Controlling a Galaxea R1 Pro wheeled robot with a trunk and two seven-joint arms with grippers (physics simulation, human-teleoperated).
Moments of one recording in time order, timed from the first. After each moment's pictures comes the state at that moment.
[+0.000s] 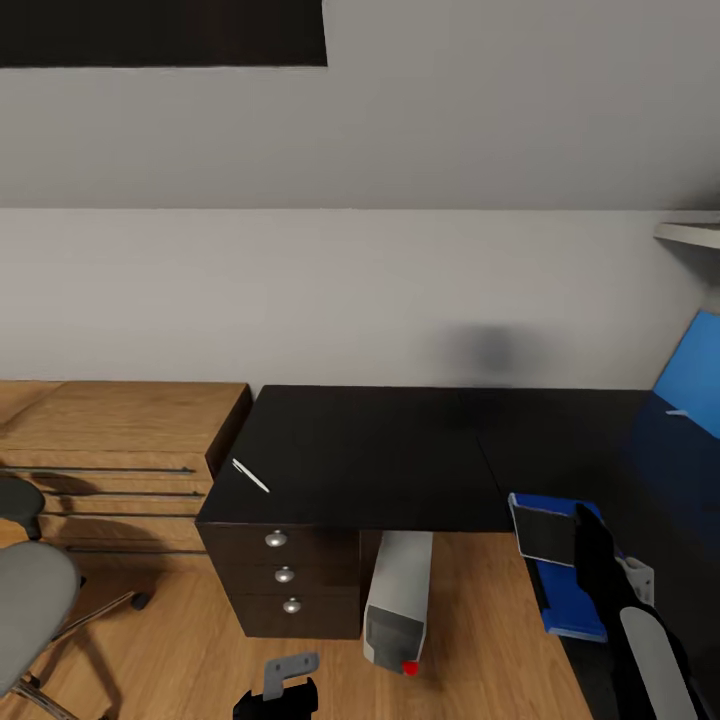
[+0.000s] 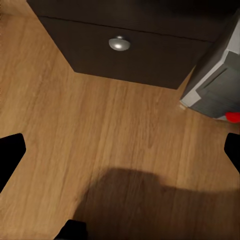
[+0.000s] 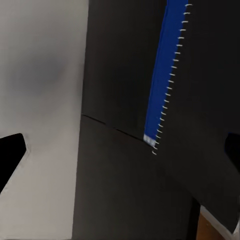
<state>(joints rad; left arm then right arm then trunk) -0.11 -0.05 -0.56 -1.01 0.52 0.19 0.68 -0.25 0.02 -0.43 -1.35 -1.29 0.09 -0.19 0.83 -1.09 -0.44</state>
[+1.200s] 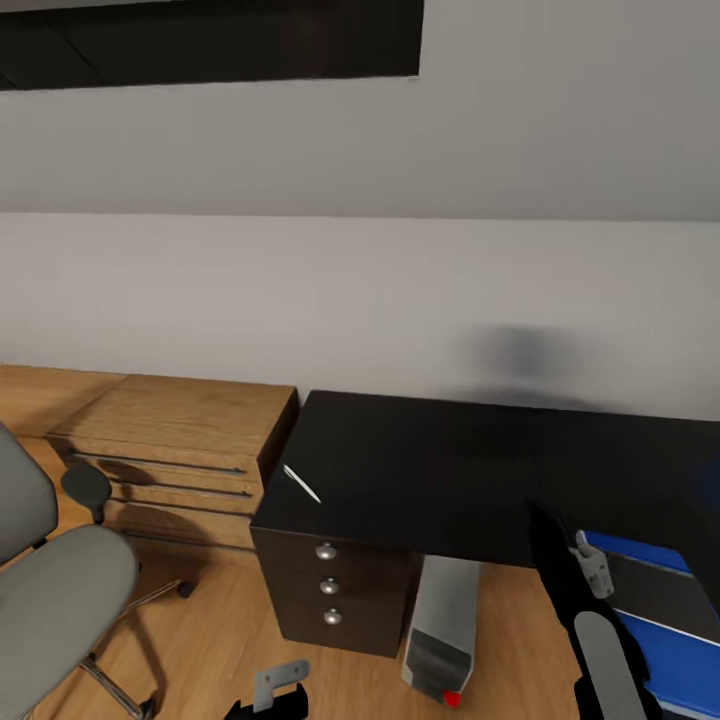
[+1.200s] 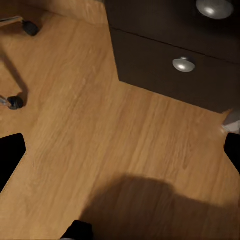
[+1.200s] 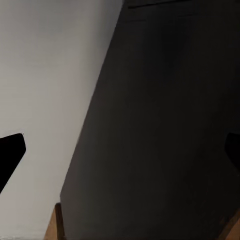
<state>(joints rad) -0.11 -0.05 -0.55 -0.94 0.52 0.09 0.68 -0.19 0.11 -0.32 -1.45 -1.06 0.15 -0.15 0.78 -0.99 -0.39</state>
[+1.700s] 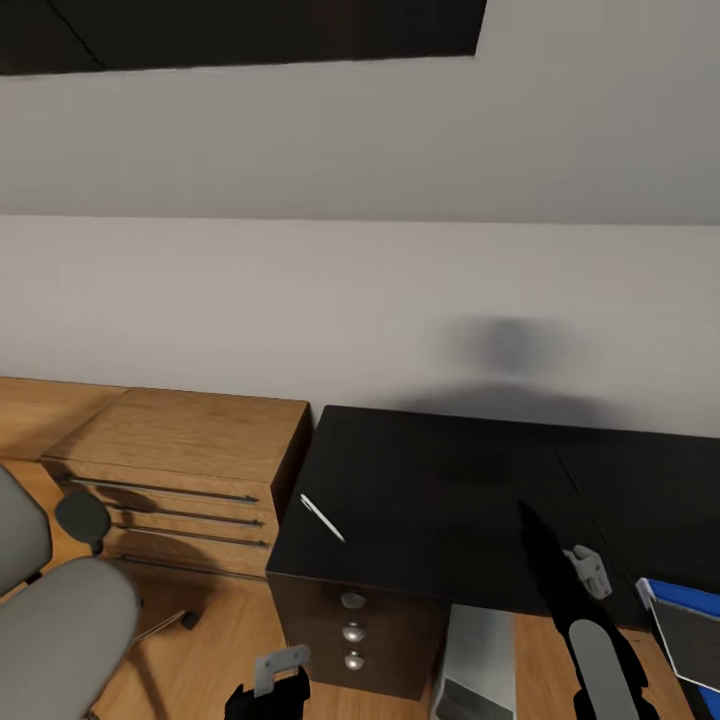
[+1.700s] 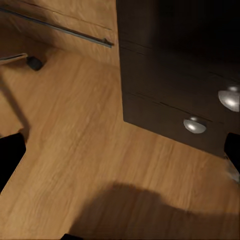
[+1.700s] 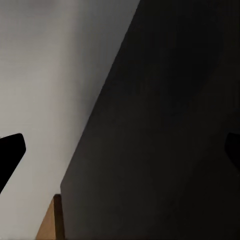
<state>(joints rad) -0.11 -0.04 -0.54 -0.99 0.52 0.09 0.68 -0.16 0.11 -0.29 -1.48 -1.00 0.15 -0.14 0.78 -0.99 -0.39</state>
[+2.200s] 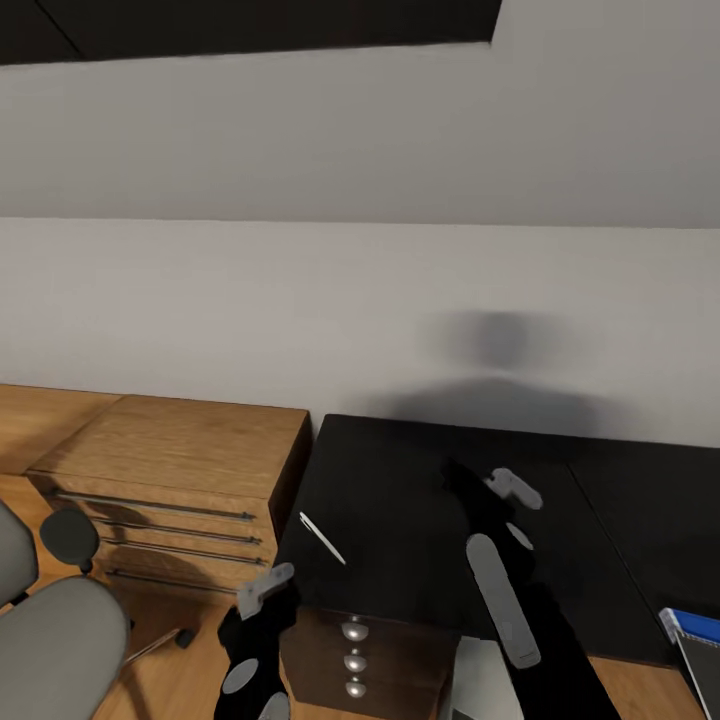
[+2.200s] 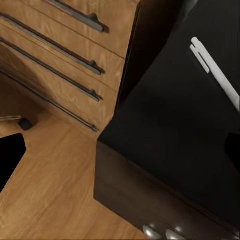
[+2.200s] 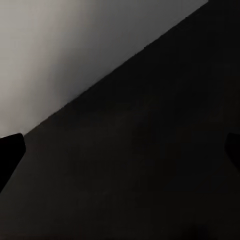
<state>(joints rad) -0.11 -0.04 -0.46 -1.39 0.52 0.14 0.83 -0.39 0.11 0.15 -1.50 -0.63 0.25 -0.69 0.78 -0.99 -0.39</state>
